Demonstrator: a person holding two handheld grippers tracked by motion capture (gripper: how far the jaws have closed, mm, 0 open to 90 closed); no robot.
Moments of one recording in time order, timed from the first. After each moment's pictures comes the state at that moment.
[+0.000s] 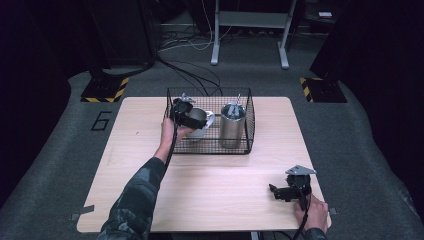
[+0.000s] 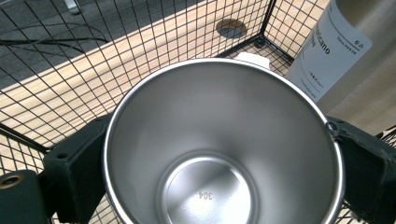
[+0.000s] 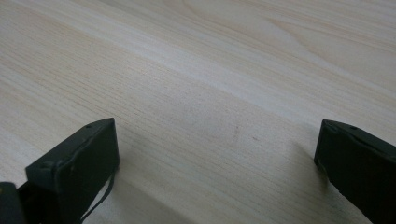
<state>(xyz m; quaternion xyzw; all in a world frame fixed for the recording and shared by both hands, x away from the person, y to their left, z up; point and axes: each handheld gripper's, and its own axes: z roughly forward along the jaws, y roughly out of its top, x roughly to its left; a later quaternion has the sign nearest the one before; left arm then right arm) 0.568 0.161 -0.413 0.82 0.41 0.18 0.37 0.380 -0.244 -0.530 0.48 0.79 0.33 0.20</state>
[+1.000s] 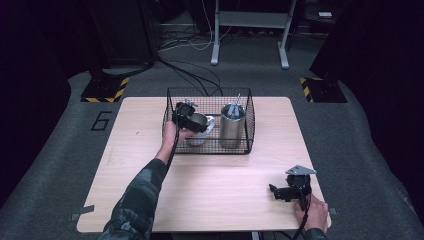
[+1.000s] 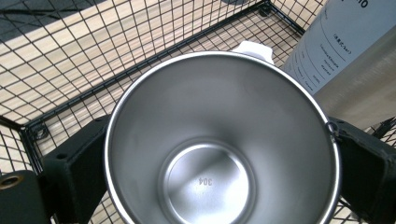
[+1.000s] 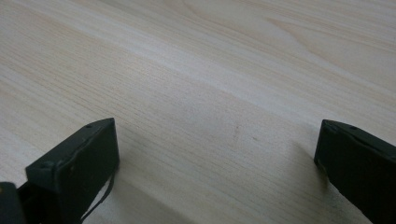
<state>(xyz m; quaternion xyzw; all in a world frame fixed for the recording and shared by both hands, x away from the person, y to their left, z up) 0.575 0.157 -0.431 0.83 0.42 0.15 0.34 0.380 -0.244 -0.530 0.48 0.79 0.33 0.20</state>
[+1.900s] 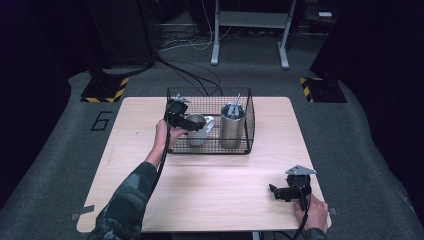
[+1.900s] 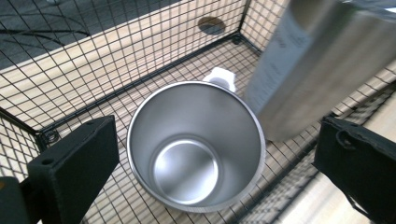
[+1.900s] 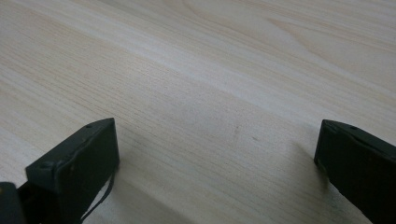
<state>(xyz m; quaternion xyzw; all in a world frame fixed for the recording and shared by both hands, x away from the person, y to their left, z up) 0.545 0.177 -0.393 0.82 0.40 0.14 0.39 0.380 -0.244 -0.530 0.48 0.79 0.33 0.20</state>
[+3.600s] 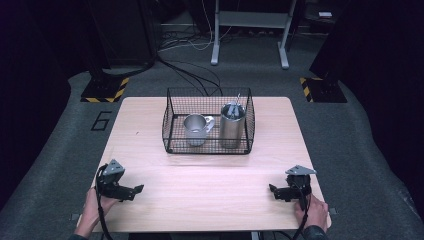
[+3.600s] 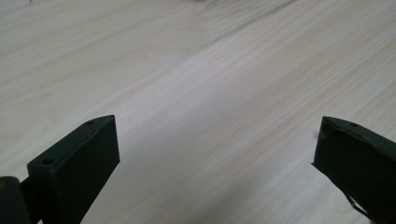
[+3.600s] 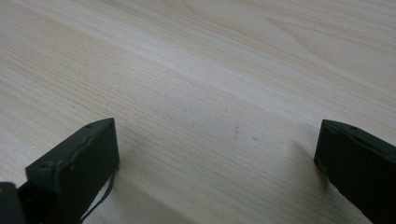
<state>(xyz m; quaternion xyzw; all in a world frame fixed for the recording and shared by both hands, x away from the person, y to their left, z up) 0.358 0.357 -0.490 0.82 0.43 0.17 0.34 0.380 -0.244 -0.530 0.48 0.79 0.33 0.20</state>
